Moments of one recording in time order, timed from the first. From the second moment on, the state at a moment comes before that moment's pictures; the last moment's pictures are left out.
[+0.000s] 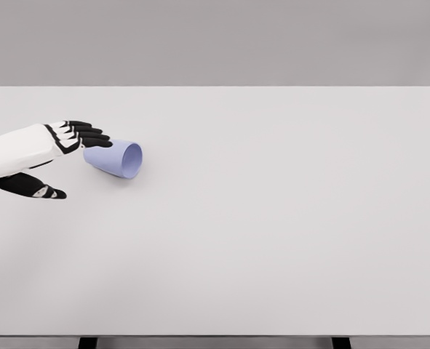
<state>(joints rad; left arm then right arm) -0.22 1.02 -0.24 -1.74 -0.04 -0.61 -0.46 -0.01 0.00 -0.05 -0.01 0.10 -0.06 0.08</state>
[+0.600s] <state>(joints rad) -0.26 0.95 -0.23 -1.68 0.09 -0.32 -0.53 -0.01 0.00 -0.05 -0.01 0.10 -0.06 0.08</state>
